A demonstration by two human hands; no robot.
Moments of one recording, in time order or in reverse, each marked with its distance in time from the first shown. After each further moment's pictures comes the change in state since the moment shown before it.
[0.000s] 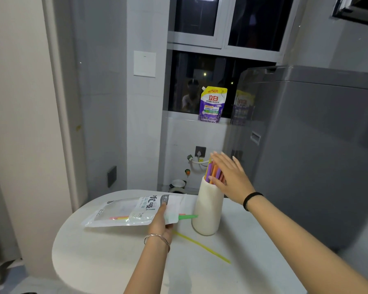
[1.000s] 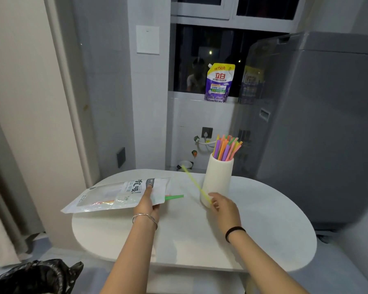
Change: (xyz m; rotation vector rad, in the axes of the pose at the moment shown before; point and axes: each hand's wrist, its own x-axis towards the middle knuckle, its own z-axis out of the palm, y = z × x) left_hand 0.004 0.041 -0.043 -0.095 0.087 0.093; right_hand -0.098 -0.044 0.123 0.393 0.028 0.454
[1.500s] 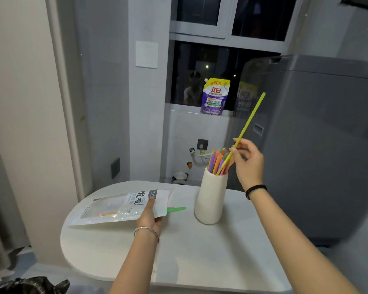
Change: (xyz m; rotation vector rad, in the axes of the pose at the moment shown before) left_hand -0.003 -0.018 0.013 0.011 -0.033 -0.048; right_hand 0.085 -0.076 -0.128 0.595 0.444 -0.162
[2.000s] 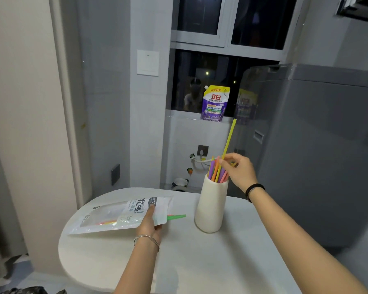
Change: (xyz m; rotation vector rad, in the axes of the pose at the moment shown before) left_hand 0.004 -0.001 0.000 0.004 -0.002 0.010; right_hand 0.016 0.013 0.008 -0.312 -0.288 0.085
